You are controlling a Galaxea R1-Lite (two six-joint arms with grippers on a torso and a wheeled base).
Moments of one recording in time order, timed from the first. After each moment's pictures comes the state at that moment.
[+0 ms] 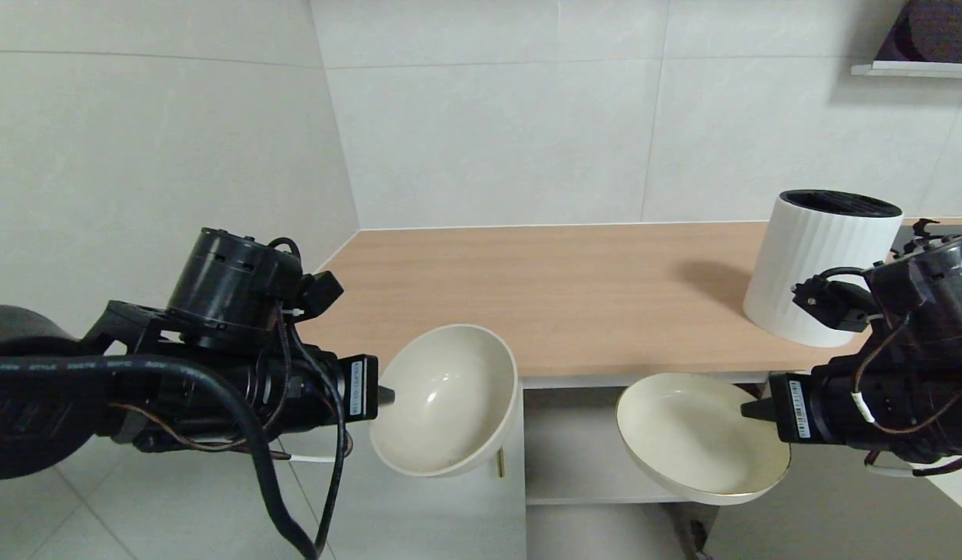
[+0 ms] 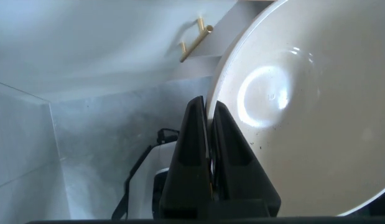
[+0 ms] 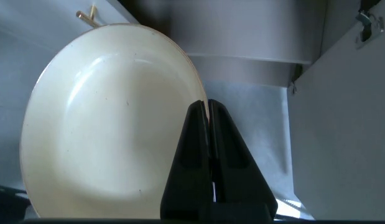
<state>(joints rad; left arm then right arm) -0.45 1.59 -0.94 0.11 -0.07 -0.46 0.45 1.46 -0.86 0.15 -0.04 0.37</state>
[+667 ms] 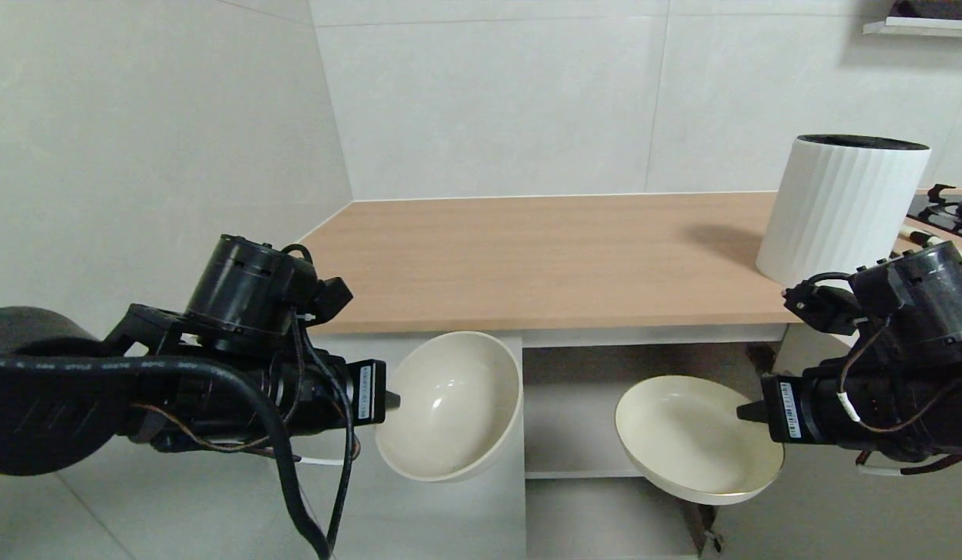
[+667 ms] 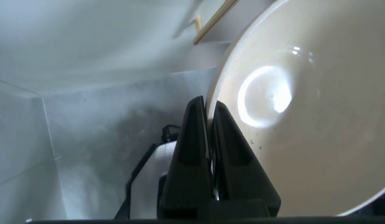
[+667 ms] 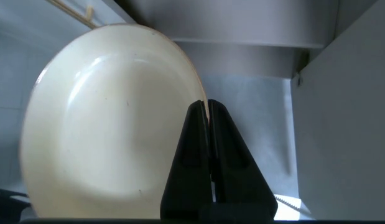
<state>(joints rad) -0.46 1.62 -0.95 0.11 -0.07 -0.46 0.44 1.48 -0.86 0.14 -0.04 0.37</state>
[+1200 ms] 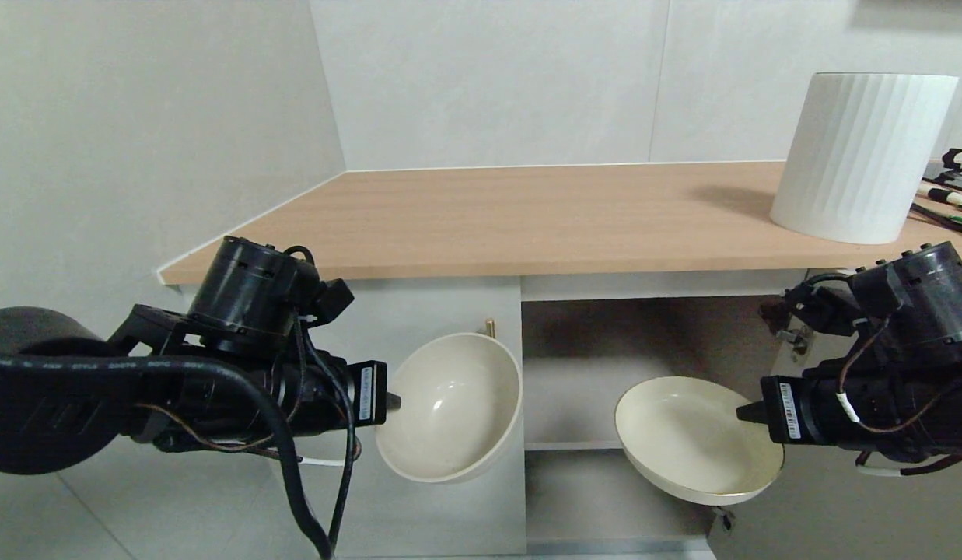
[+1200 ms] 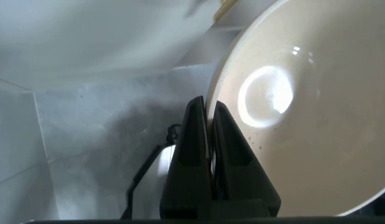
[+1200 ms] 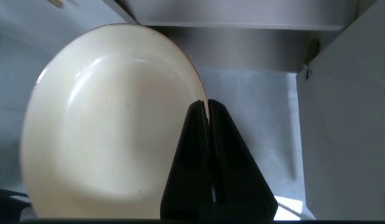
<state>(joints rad) -0.46 1.62 -0.95 0.11 -0.07 -0.46 0.44 1.49 -0.86 0.14 -0.04 0.37</state>
